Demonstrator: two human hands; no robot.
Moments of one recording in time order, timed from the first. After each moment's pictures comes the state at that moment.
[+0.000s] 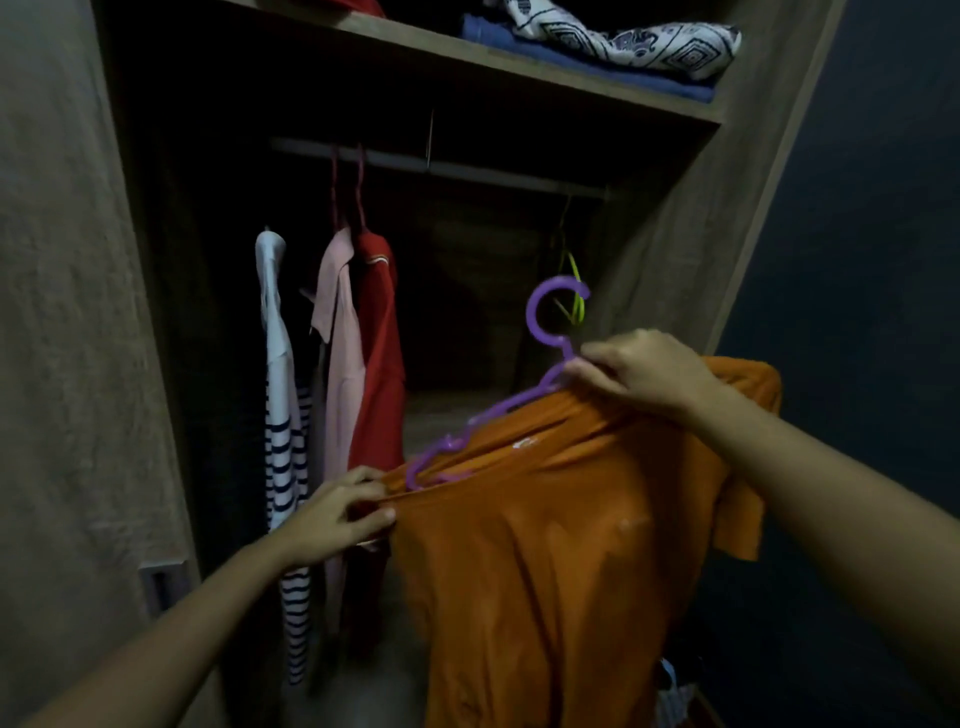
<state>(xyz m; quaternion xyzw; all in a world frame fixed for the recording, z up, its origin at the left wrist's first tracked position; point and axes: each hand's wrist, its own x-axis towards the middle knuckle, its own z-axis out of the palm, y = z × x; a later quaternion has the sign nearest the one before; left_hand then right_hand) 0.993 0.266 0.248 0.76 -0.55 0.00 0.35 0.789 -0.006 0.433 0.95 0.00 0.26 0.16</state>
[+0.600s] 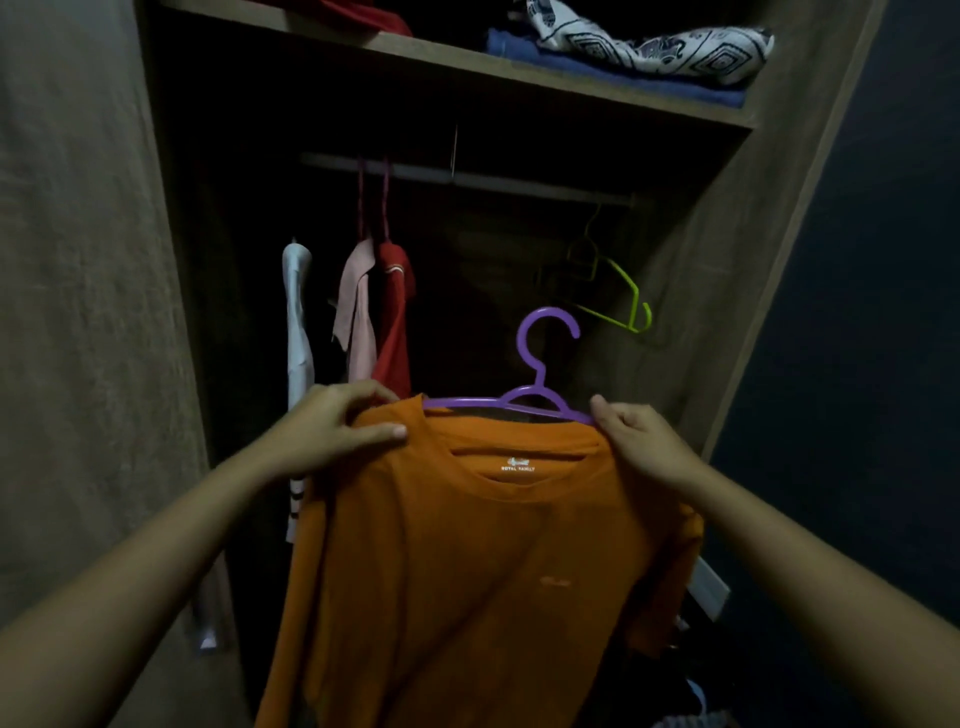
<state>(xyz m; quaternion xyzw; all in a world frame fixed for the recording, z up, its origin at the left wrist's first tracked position) 0.999 0.287 0.359 0.76 -0.52 0.01 0.38 0.792 0.010 0.372 0.89 -0.16 0.20 -0.38</state>
